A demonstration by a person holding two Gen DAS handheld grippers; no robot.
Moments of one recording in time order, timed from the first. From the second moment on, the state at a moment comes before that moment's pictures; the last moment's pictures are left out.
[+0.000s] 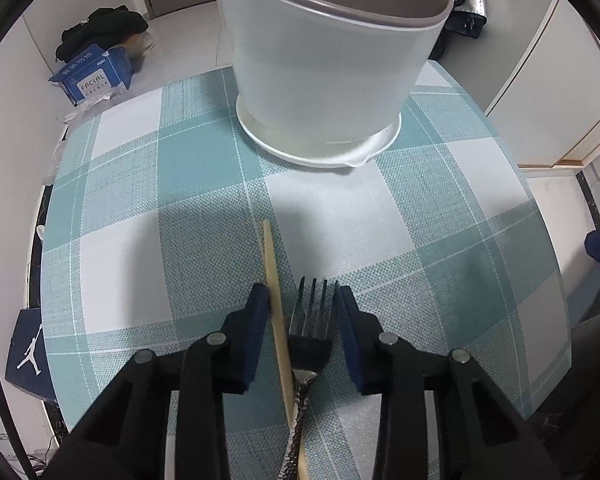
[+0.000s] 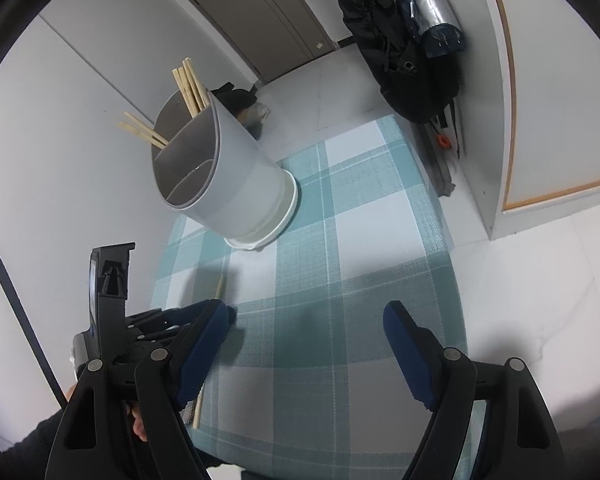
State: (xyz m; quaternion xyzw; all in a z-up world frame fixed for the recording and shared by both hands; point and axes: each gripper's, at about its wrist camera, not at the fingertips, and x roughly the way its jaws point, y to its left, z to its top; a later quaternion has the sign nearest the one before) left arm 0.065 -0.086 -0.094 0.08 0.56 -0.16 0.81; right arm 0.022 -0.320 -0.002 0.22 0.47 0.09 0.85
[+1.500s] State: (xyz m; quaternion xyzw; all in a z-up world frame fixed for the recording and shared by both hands) left arm 0.095 -0.099 -0.105 0.15 0.55 -0.19 0.80; right arm 0.026 -0.320 -0.007 0.22 0.48 0.08 0.84
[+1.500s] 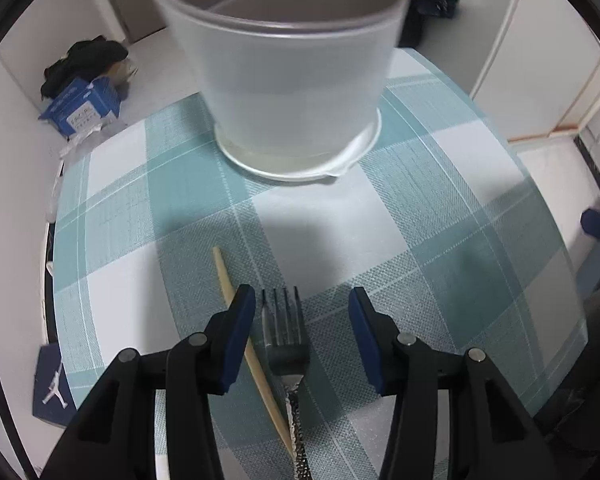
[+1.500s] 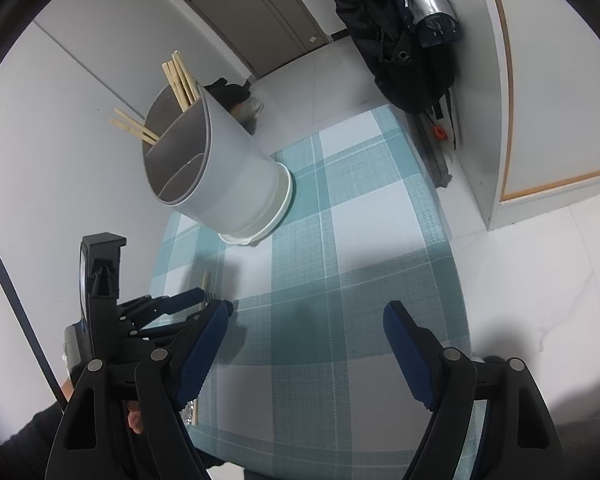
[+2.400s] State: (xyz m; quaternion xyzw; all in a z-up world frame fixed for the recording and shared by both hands) left arm 0.094 -0.016 -0.045 -0.04 0.47 -0.15 0.87; right arm 0.033 -0.294 -0.021 0.18 0.50 0.06 0.84
